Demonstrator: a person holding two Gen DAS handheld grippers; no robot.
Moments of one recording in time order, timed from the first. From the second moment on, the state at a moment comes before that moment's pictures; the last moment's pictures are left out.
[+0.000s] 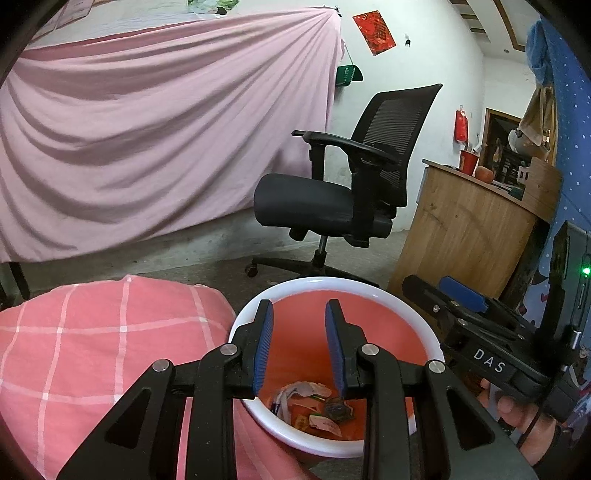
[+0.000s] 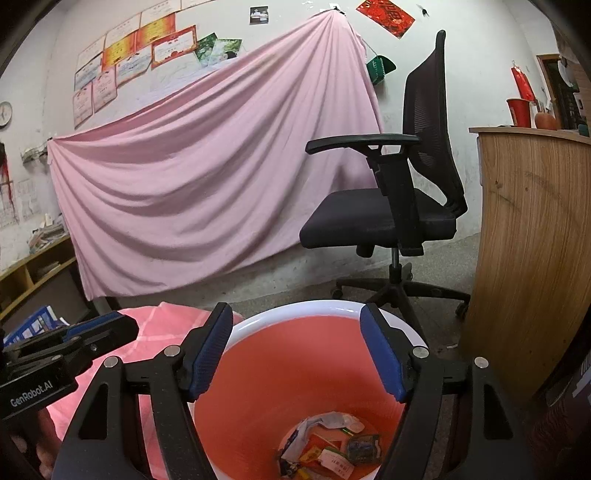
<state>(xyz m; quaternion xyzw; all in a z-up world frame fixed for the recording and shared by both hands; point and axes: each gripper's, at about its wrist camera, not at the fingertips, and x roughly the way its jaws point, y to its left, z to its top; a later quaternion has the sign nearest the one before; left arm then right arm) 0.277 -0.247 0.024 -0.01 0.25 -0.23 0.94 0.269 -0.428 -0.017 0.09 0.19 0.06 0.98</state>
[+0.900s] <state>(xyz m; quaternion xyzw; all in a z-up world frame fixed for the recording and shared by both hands) 0.260 -0.174 0.036 -0.03 0.25 -0.13 0.96 0.267 -0.410 -0.012 0.08 0.19 0.04 0.98</state>
